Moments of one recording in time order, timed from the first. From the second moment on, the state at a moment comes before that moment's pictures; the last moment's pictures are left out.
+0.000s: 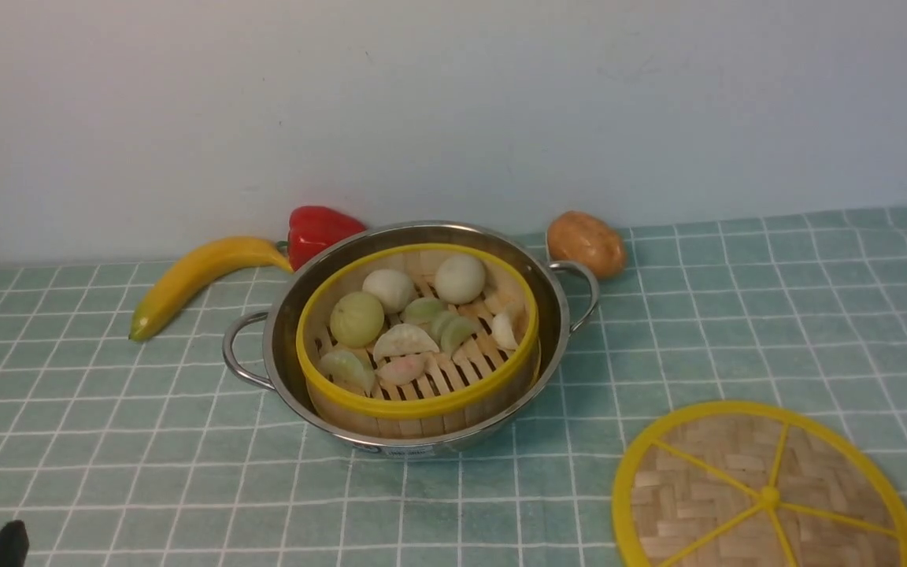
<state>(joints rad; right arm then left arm) 0.08 0.00 0.01 0.02 0.34 0.19 0.14 0.04 -0.14 -0.19 0.40 0.36</state>
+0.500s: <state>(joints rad) 0.08 0.00 0.01 0.02 0.34 0.19 0.02 0.00 0.01 -0.10 0.39 0.30</state>
